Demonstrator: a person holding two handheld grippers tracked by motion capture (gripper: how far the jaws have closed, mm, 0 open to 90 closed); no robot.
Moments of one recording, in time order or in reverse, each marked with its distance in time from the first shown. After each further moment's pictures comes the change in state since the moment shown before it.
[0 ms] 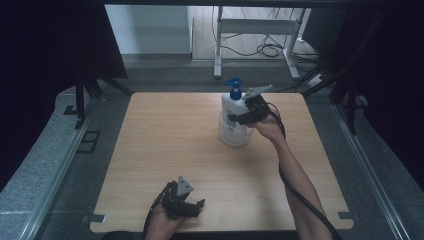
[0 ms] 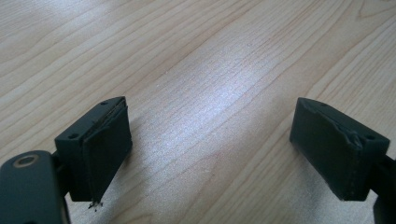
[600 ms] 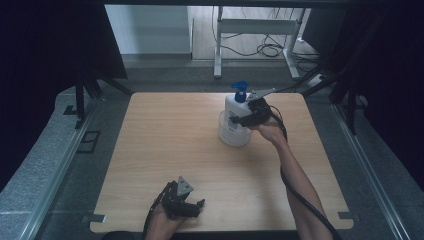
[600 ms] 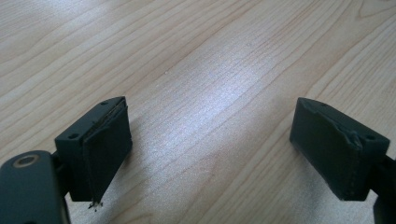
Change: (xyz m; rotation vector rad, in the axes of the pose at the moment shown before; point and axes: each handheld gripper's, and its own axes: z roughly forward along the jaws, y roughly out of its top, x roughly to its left) left arm 0.000 0.000 0.000 0.000 -0.001 0.001; right arm -0.005 -0.014 -0.001 -0.020 0.000 0.037
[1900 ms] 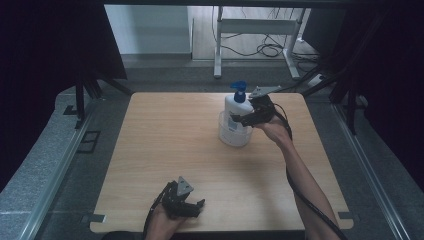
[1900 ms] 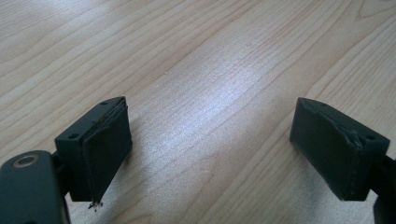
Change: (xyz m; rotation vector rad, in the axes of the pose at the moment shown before) left arm 0.000 0.000 0.000 0.001 0.001 -0.003; right arm 0.015 0.016 -0.025 -0.044 -0.067 0.008
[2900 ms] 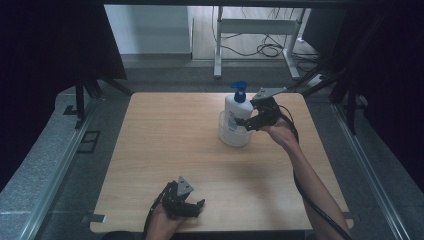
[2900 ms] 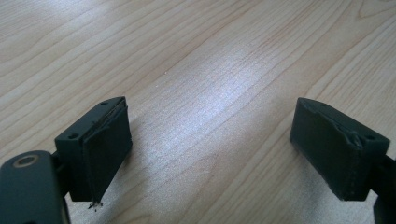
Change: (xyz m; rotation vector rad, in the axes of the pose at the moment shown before) left arm 0.000 0.000 0.000 -0.001 0.000 -0.001; right arm 0.013 0.003 -0.025 0.004 -0.016 -0.017
